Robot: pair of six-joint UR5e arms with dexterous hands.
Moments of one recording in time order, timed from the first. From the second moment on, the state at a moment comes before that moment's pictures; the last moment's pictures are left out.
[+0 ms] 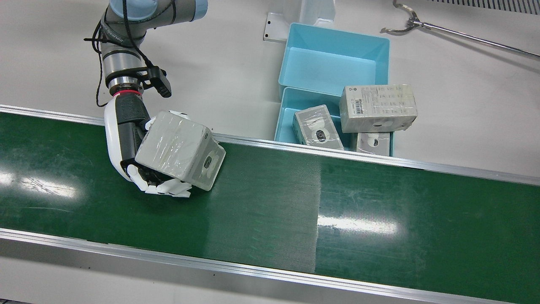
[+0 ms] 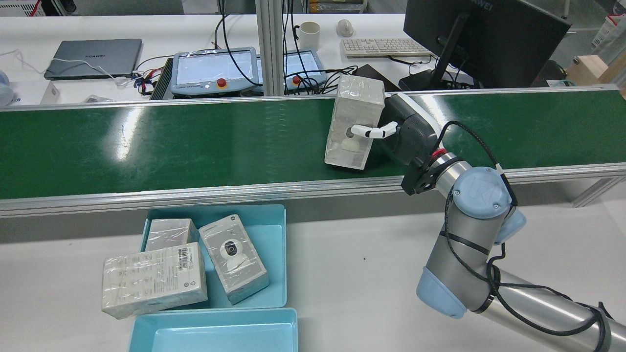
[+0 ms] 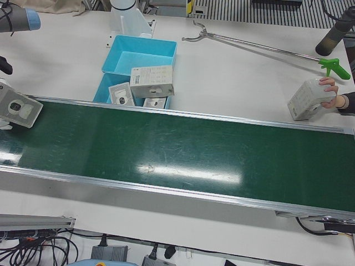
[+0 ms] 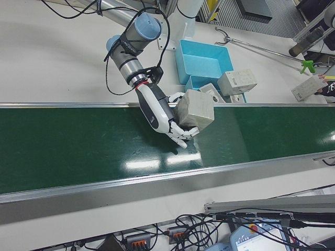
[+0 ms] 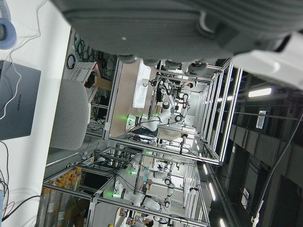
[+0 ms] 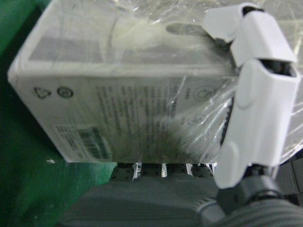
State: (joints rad) left arm -1.86 -1.90 -1.77 0.60 1.96 -0.16; right arm 0.74 -1.08 1.78 -3.56 -1.10 -0.11
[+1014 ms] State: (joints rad) left arm -1.86 -1.90 -1.77 0.60 1.96 -0.16; right arm 0.56 -0.90 1.90 -3.65 -1.10 -0.18
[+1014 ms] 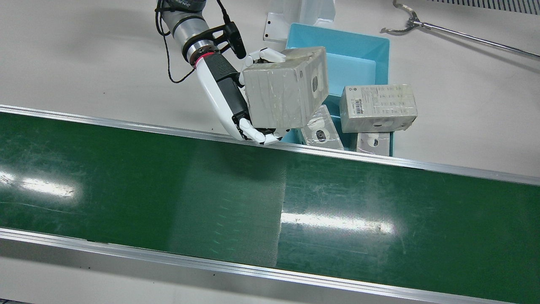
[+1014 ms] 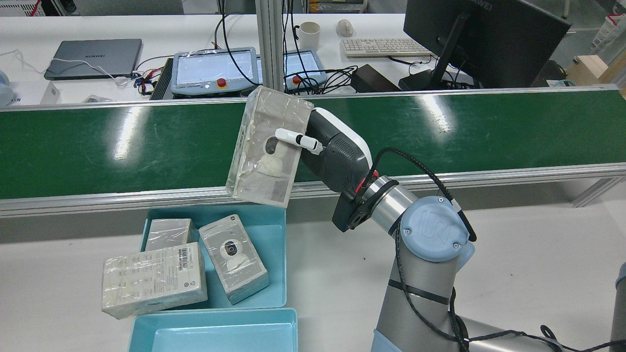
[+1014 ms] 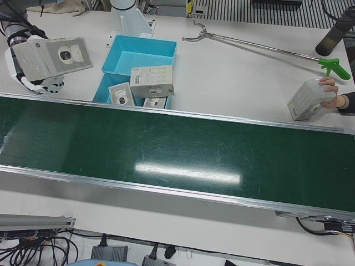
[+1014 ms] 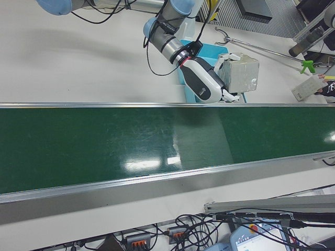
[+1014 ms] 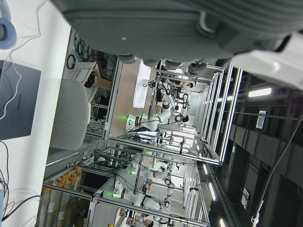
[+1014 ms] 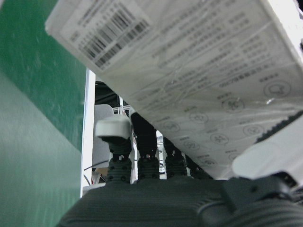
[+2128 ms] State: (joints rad) left arm -1.86 -1.90 -1.77 0.60 1.96 -0.16; right arm 0.49 -0.81 1.82 -3.66 -1.17 -0.18
